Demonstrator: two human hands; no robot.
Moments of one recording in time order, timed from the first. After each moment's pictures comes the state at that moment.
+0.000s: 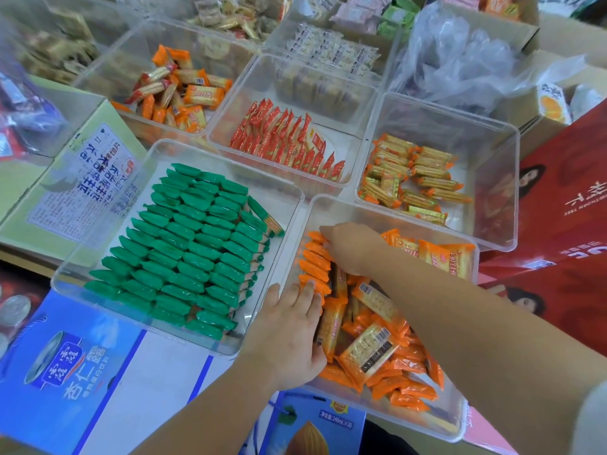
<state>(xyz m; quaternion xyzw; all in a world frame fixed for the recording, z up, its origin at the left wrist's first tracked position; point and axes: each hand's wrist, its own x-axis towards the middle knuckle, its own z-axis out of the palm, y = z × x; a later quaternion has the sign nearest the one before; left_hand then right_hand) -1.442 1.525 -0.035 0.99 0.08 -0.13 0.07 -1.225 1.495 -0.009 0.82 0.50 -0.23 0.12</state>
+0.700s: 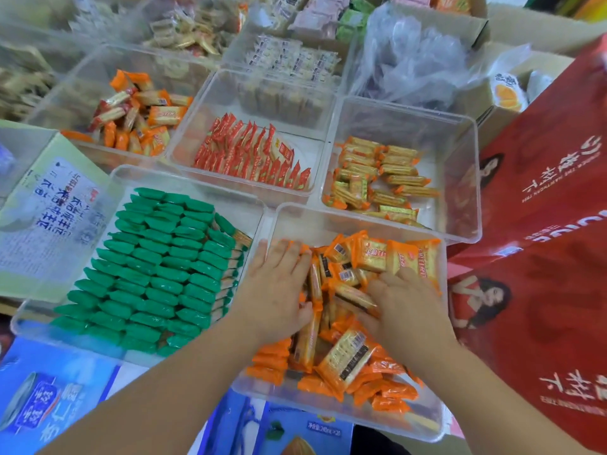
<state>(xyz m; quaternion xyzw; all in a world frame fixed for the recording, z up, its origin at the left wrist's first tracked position) -1.370 1.551 -0.009 0.99 0.07 -0.08 0.03 -1.269 1.351 0.038 0.91 0.40 -0.10 0.05</state>
